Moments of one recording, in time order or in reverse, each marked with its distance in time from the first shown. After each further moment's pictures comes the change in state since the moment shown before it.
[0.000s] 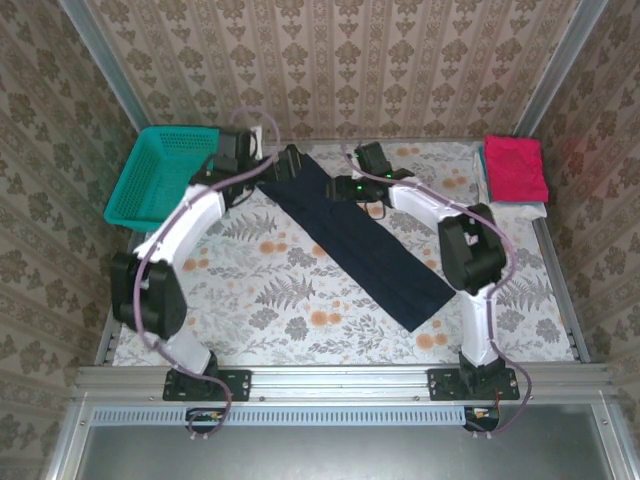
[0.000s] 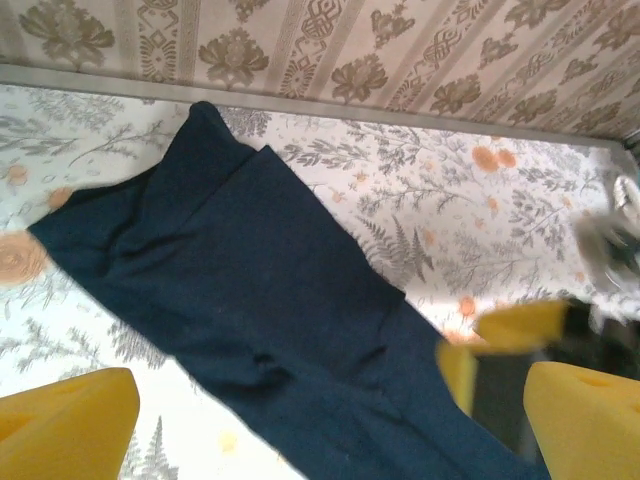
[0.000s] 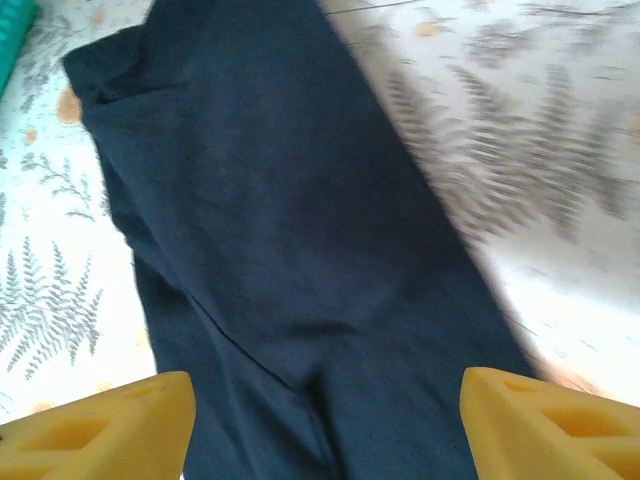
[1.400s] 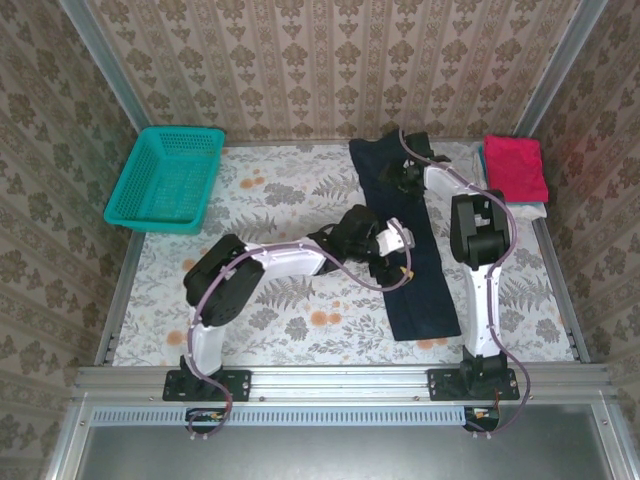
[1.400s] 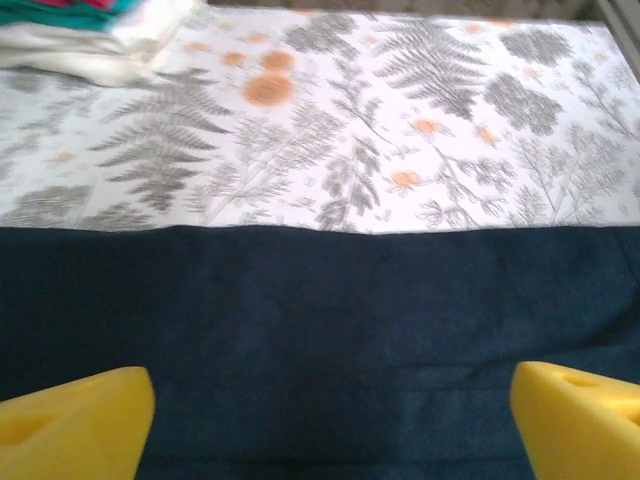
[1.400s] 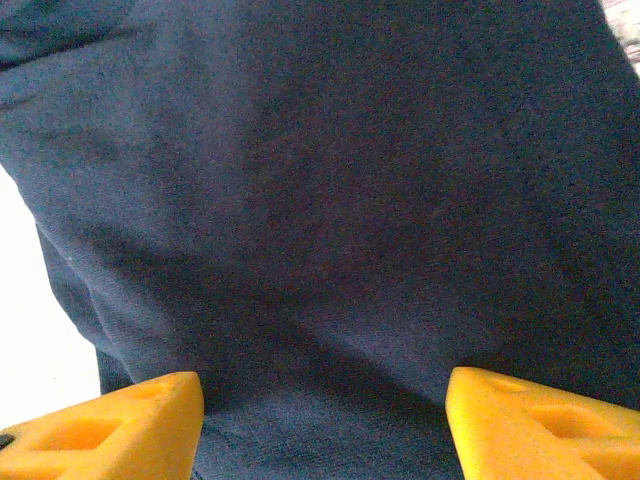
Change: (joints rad) left arm -0.589 0.410 -0.048 0.472 0.386 0.689; right arm -0.320 0.182 0.145 -0.134 0.066 0.206
